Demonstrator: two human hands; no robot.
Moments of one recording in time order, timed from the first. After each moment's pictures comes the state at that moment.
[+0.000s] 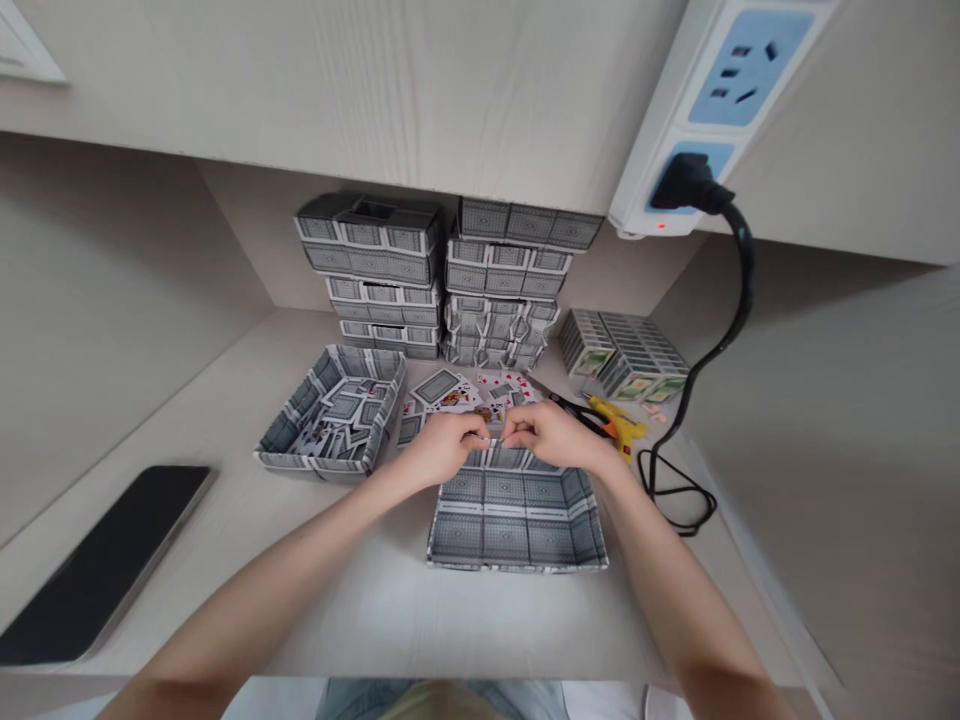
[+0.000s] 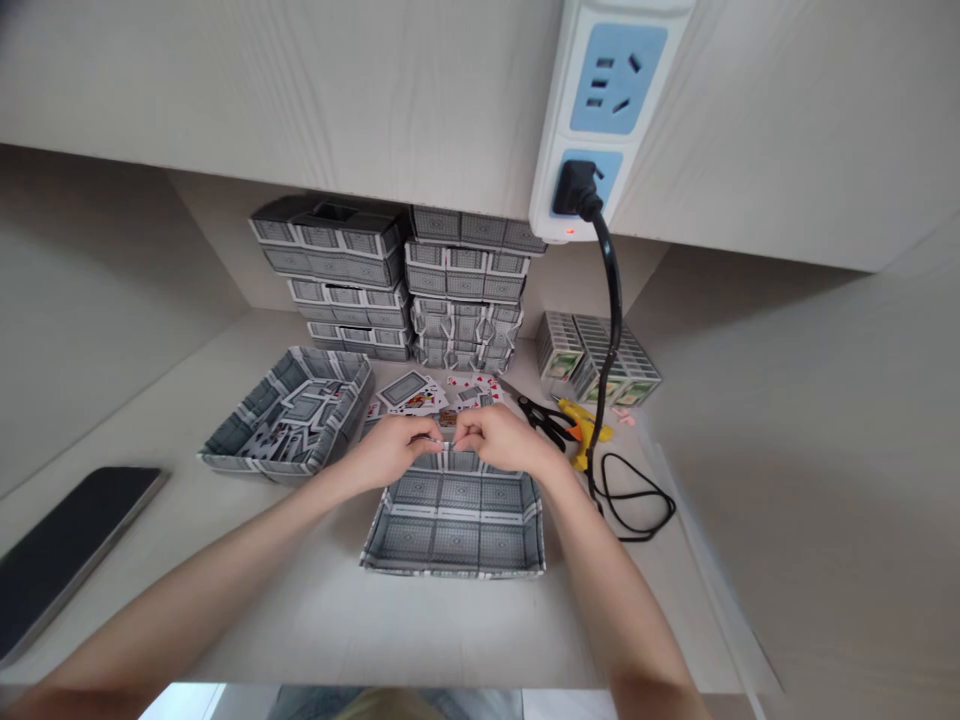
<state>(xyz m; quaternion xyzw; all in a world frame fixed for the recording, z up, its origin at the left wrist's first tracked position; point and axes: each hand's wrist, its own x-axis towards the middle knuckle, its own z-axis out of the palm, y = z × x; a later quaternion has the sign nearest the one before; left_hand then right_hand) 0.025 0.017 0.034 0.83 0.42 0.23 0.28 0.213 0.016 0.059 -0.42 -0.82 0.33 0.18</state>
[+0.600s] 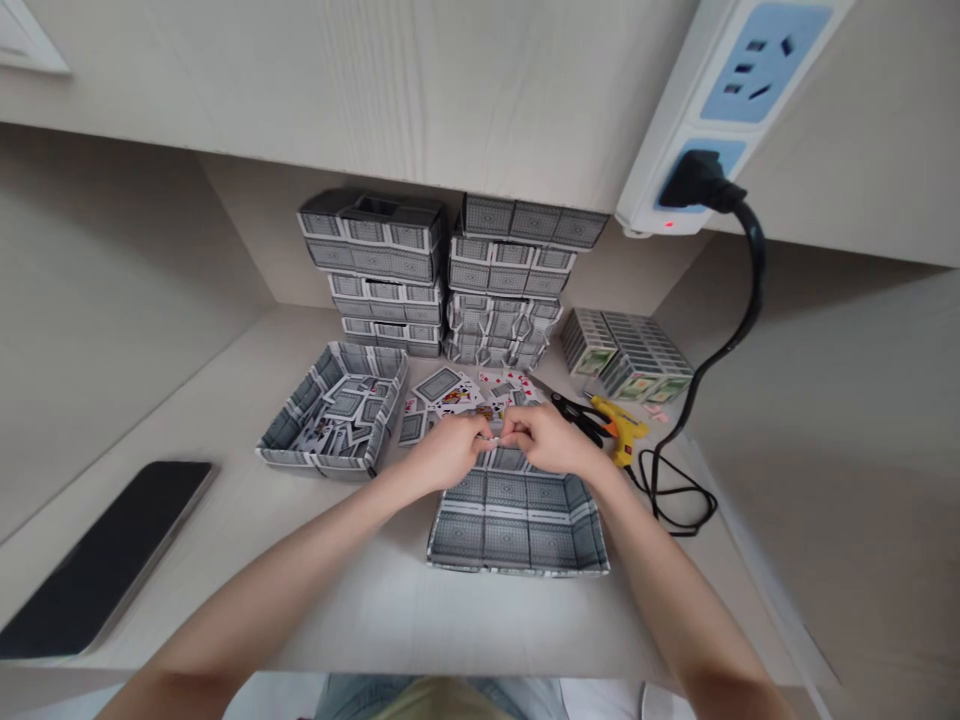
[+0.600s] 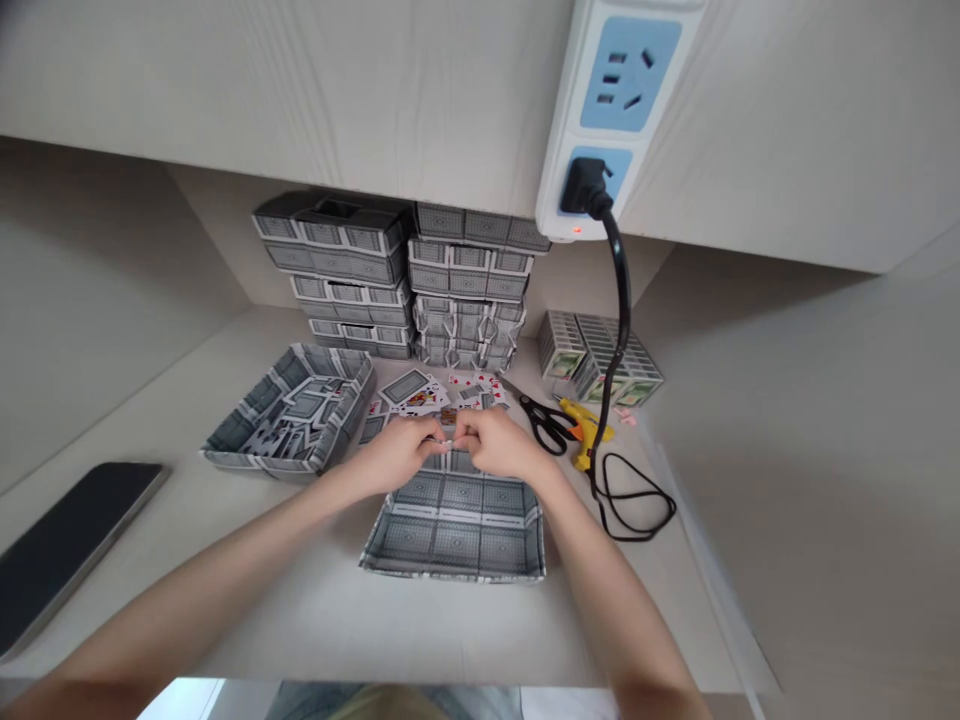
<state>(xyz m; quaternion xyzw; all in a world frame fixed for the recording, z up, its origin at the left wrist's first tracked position) 0.031 0.012 0.036 0.85 0.43 0.17 0.24 0.204 0.012 0.048 -0.44 -0.84 0.26 0.21</state>
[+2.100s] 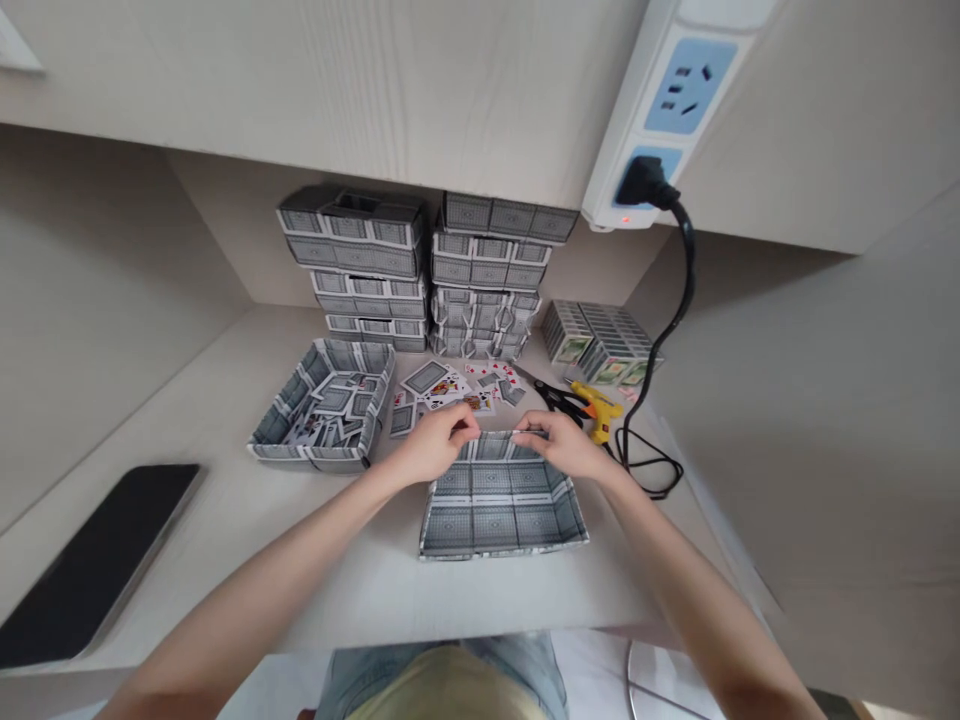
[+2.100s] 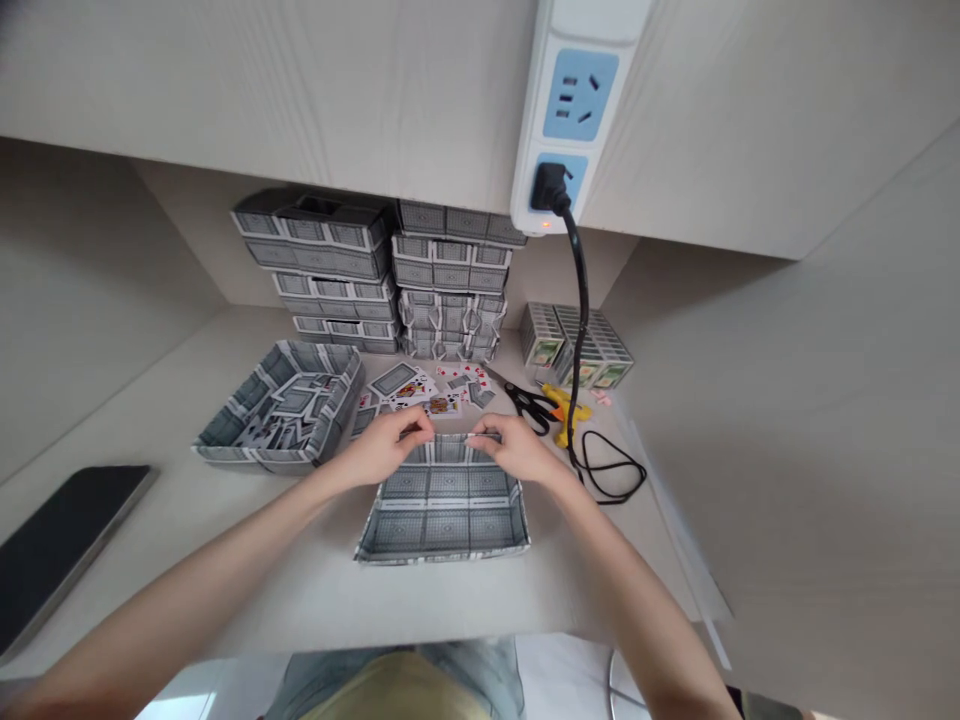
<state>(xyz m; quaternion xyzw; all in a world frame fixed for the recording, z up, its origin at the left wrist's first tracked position) 0.020 0.003 0.032 0.80 0.40 0.28 0.36 0.236 -0.021 0.034 -0.52 -0.71 0.36 0.29</state>
